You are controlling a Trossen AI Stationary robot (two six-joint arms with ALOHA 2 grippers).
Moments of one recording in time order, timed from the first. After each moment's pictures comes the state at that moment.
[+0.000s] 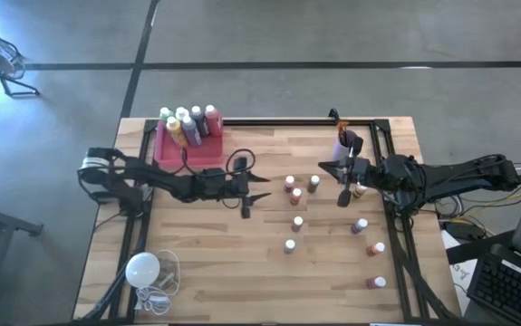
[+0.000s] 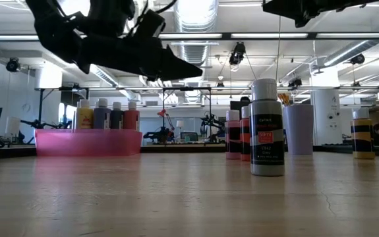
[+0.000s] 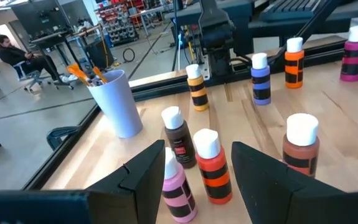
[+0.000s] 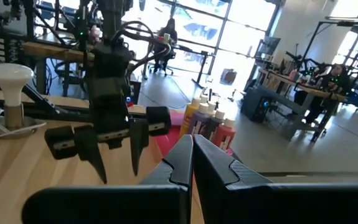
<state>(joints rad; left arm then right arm) 0.03 1.59 0.66 0.83 -0.11 0.24 0.07 0.75 0.55 0.19 0.34 -0.19</state>
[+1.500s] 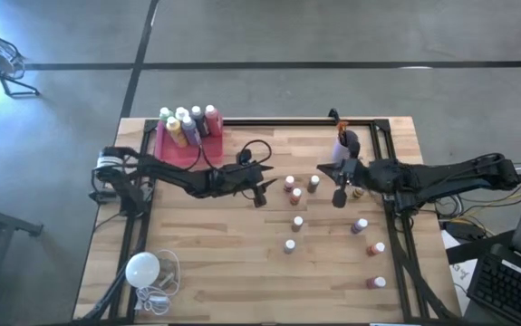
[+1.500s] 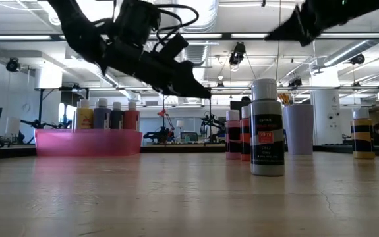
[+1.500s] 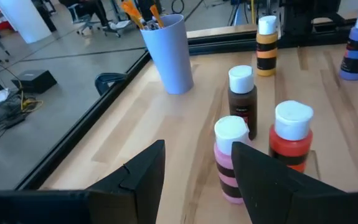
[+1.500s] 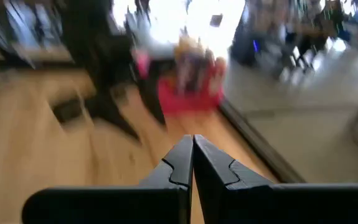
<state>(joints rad) 0.07 1.70 0.81 0.64 -0.32 0.14 0.07 0.79 0.54 0.00 0.44 -0.03</state>
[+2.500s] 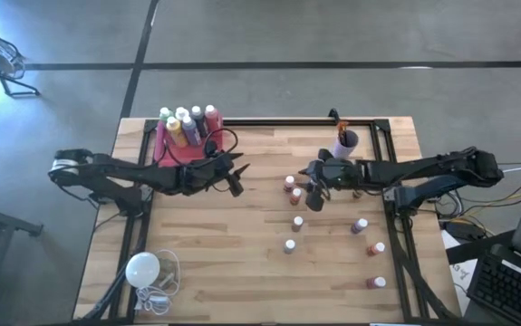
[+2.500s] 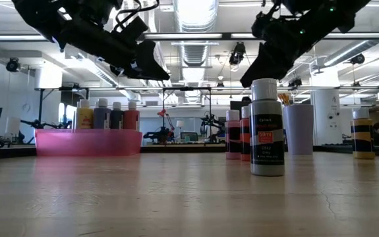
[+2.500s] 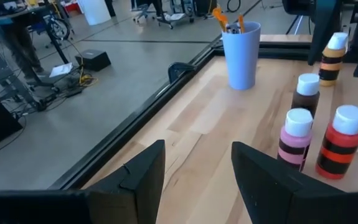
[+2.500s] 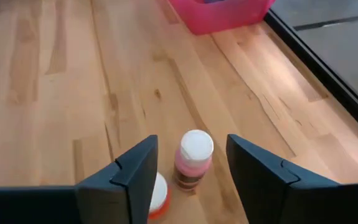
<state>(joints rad) 0.08 1.30 0.62 0.43 -0.53 0.02 -0.05 1.23 0.70 -0.10 0.22 0.15</state>
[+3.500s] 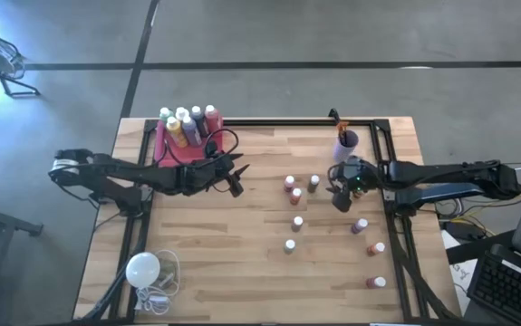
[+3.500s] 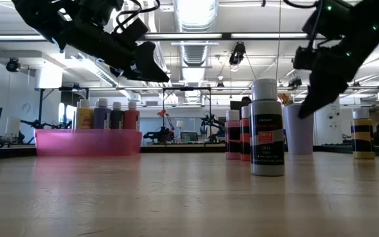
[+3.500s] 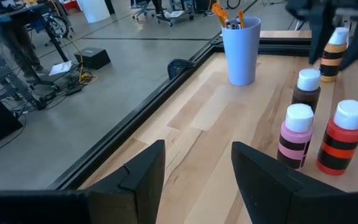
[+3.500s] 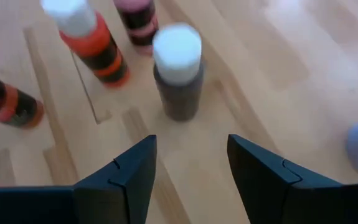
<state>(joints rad) 0.08 1.31 0.62 0.42 -0.53 0.02 -0.16 0.90 0.47 -0.45 0.13 0.29</state>
